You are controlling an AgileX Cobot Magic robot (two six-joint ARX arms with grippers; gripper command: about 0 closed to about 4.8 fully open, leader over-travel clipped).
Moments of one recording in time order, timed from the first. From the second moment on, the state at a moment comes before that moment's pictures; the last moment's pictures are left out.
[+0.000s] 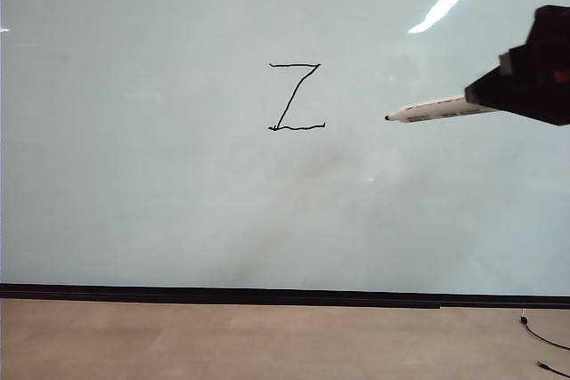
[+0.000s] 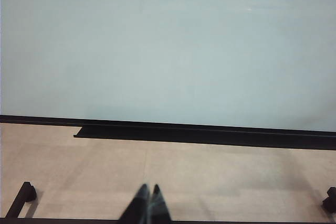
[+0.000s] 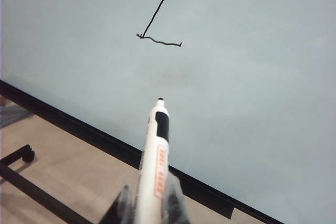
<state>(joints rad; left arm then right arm) 0.00 0.00 0.00 -0.15 0.02 -0.01 0.76 0.72 0.01 0.71 0.29 -0.13</state>
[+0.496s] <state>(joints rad) 0.00 0.00 0.00 -0.15 0.02 -0.01 0.70 0.72 0.00 0.75 0.29 -0.13</state>
